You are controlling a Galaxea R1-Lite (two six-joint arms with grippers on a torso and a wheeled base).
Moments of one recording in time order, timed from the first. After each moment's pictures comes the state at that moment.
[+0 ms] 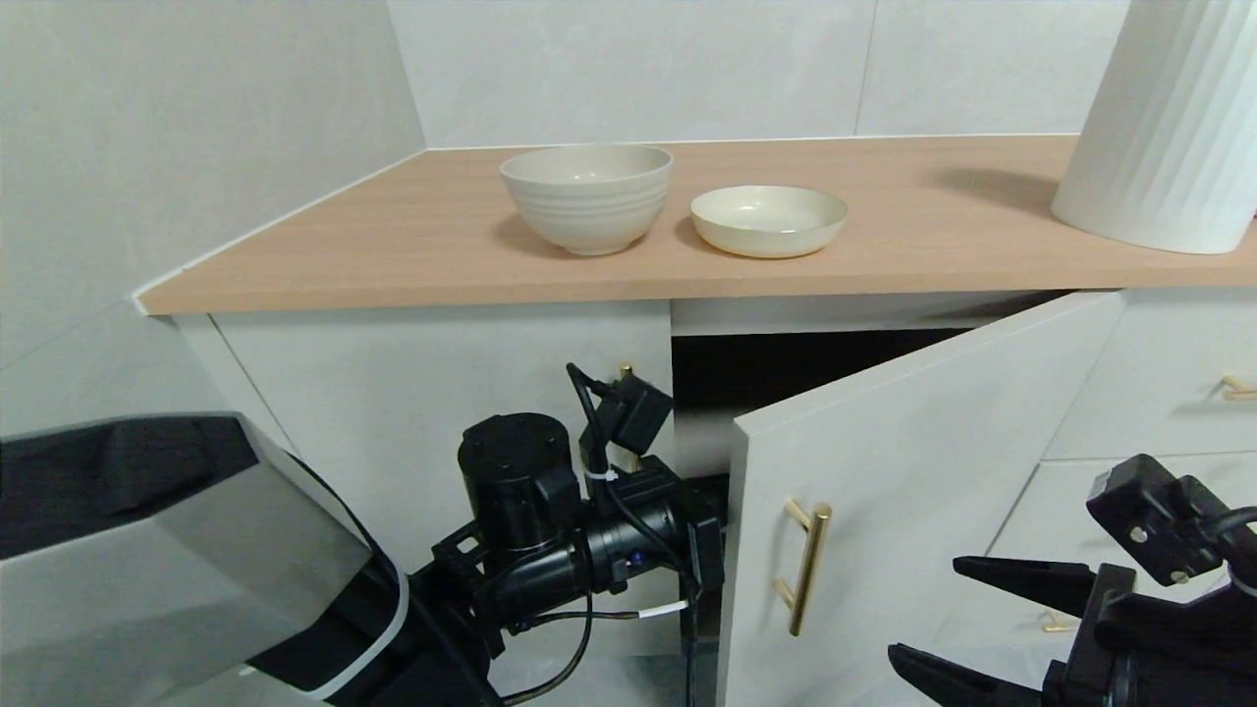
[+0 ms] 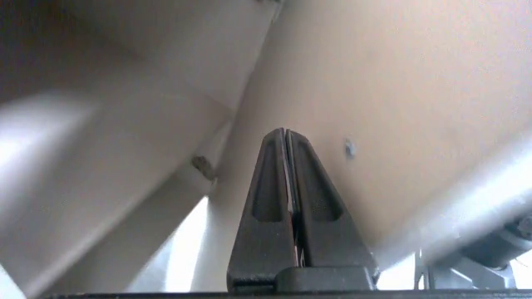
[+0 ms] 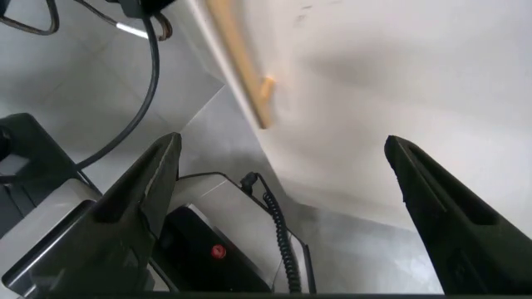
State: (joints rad) left arm -0.74 2.07 -0.69 -1.35 -0.44 -0.32; right arm 0.75 1.23 -0.35 -0.52 0.02 0.12
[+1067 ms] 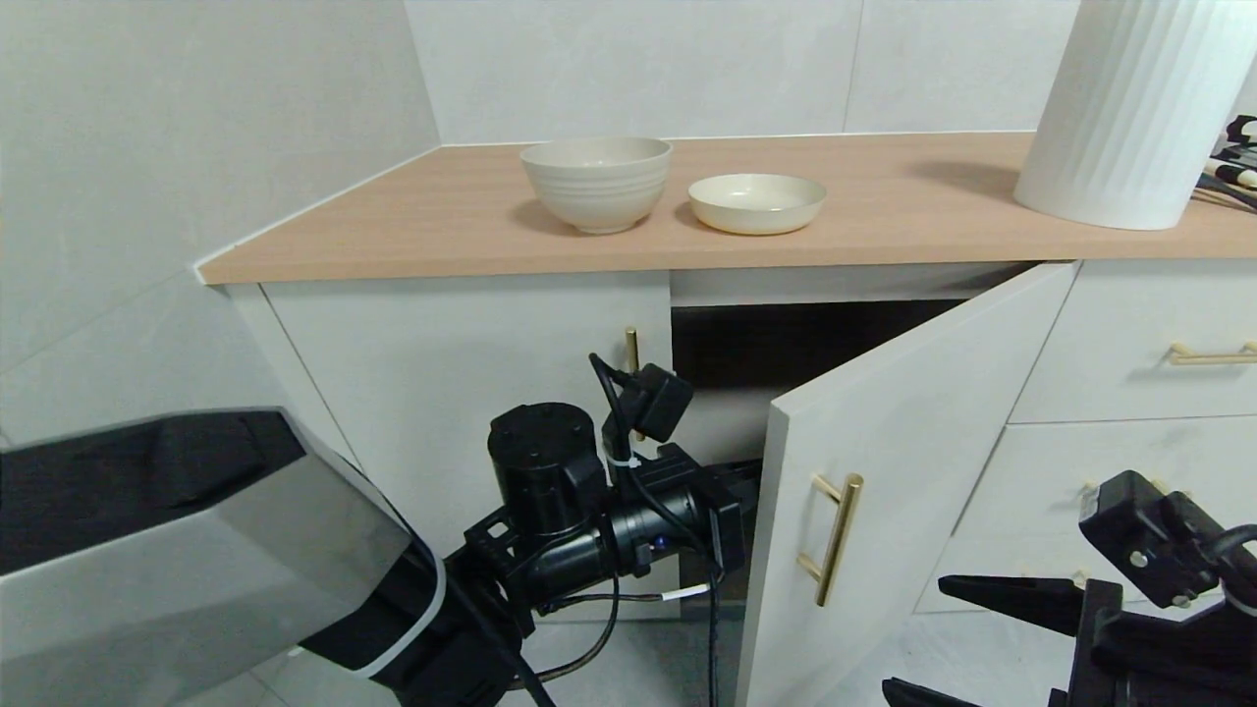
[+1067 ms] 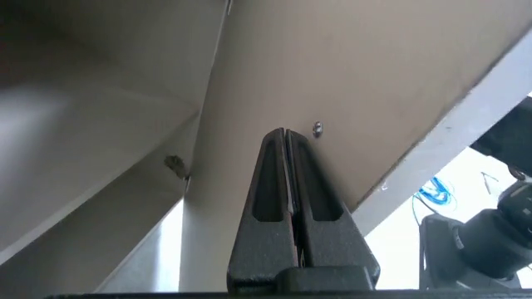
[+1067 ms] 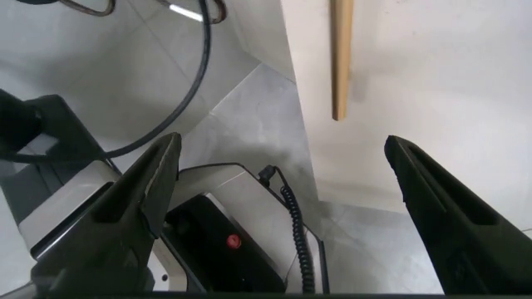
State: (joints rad) left arm -0.74 2.12 -0.78 -1.35 -0.44 -0.32; right arm 0.77 1.23 -0.34 -0.52 0.09 0.12
